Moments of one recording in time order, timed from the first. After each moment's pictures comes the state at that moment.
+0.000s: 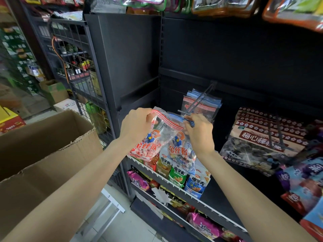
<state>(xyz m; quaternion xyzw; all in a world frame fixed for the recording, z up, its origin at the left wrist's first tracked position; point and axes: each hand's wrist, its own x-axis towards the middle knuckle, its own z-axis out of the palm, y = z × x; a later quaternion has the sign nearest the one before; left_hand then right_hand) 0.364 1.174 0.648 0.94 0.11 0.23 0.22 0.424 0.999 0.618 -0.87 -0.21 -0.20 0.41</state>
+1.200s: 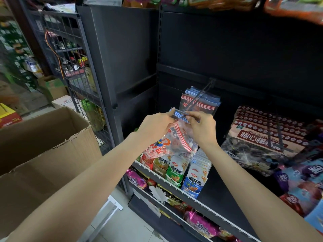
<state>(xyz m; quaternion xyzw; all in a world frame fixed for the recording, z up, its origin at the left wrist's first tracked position) 0.408 1.141 0.633 0.99 -0.09 0.13 0.04 0.439 0.989 0.632 -0.84 -0.16 -0.14 0.50</state>
